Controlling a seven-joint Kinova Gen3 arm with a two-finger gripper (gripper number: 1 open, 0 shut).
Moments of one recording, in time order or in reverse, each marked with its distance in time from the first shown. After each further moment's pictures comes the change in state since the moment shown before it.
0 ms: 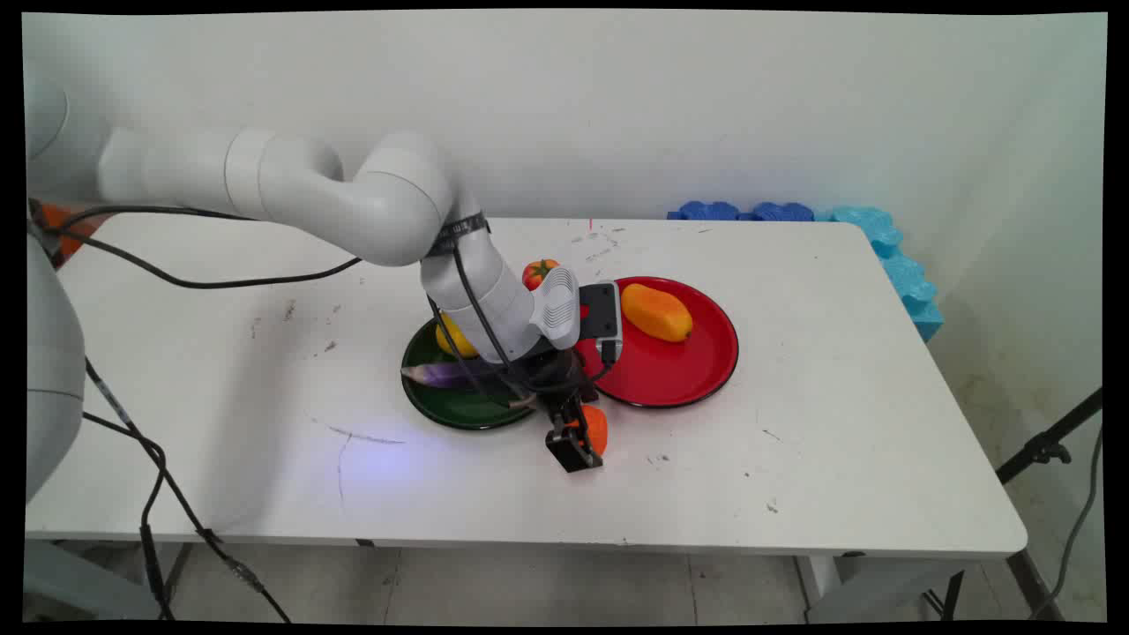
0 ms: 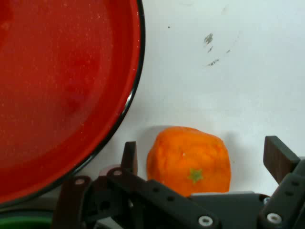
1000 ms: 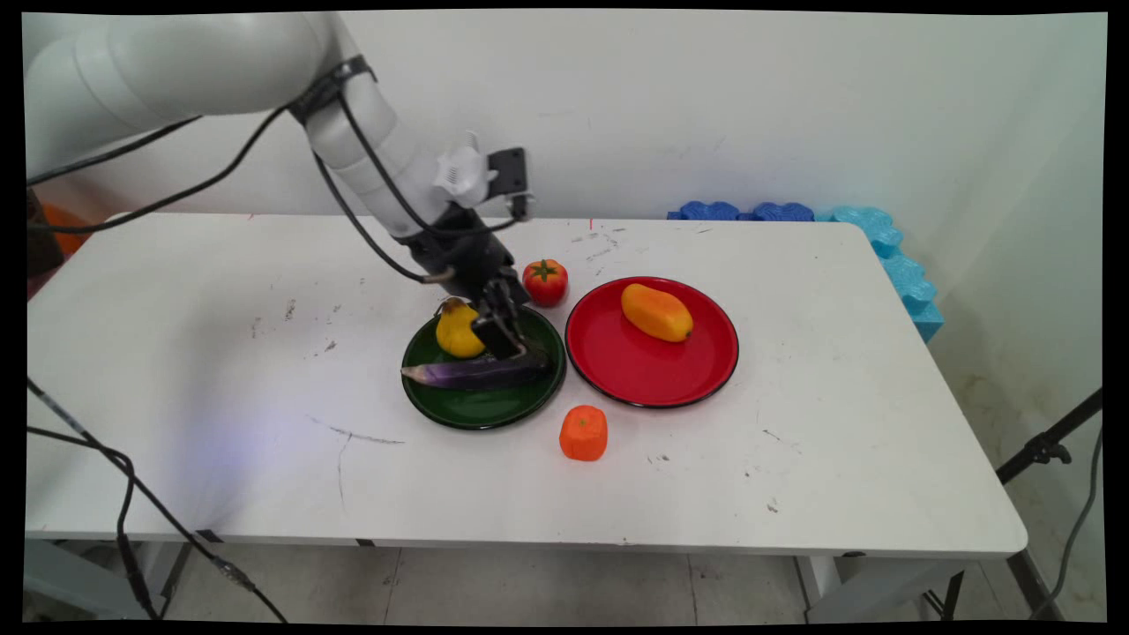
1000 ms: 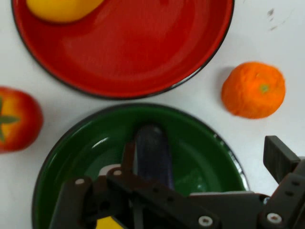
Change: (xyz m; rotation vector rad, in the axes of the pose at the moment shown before) arm -0.038 -0.065 -0.122 0.049 0.011 -0.097
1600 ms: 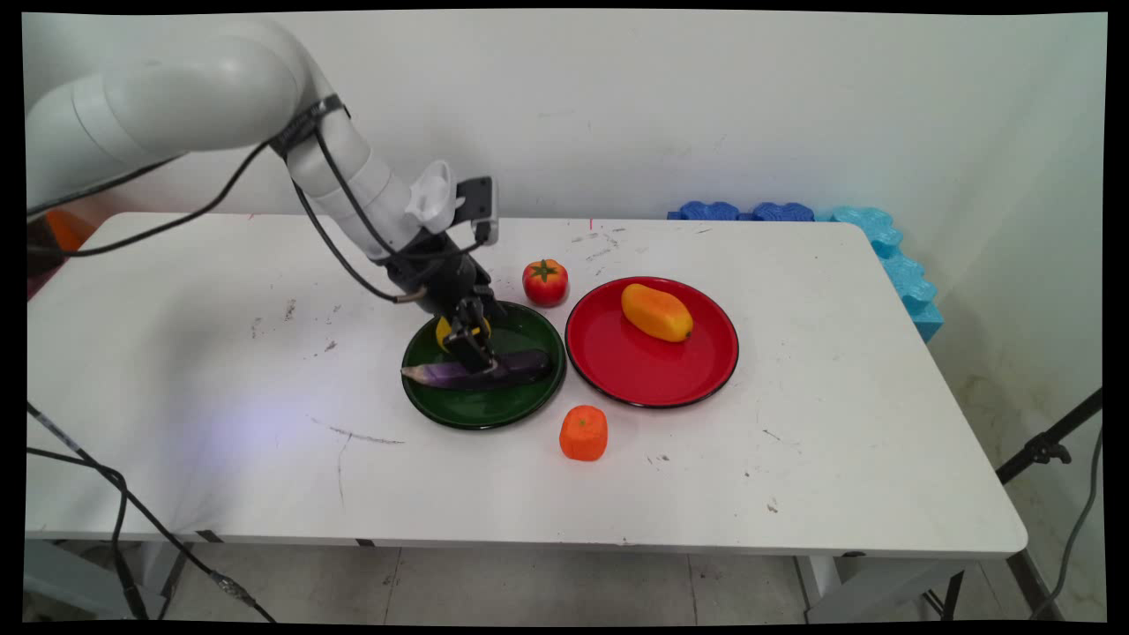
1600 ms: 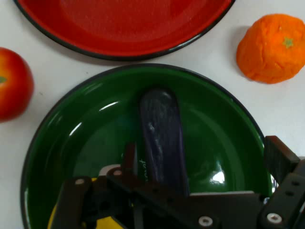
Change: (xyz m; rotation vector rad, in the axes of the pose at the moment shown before) arm -0.046 -0.018 0.026 -0.031 0.001 0.010
